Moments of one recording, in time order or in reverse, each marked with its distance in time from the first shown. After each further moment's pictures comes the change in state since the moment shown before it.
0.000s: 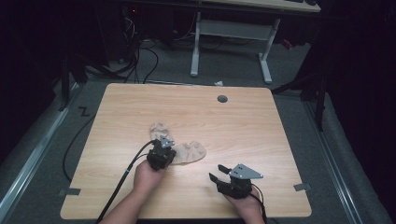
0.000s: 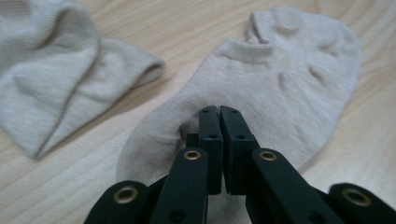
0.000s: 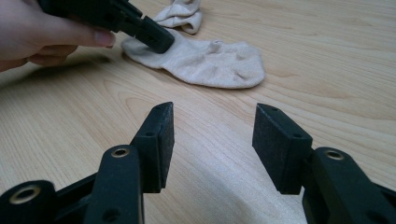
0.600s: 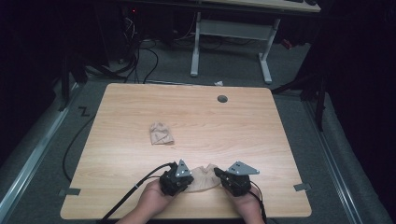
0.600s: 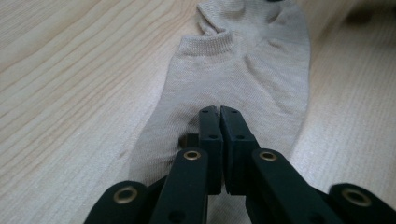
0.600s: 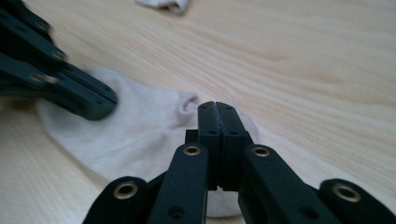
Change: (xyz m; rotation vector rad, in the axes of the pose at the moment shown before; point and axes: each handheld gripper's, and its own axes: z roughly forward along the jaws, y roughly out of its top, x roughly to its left) left arm -0.073 -0.024 -0.020 0.016 -0.221 0.247; right arm -0.004 0.003 0.009 0.107 -0.048 0.000
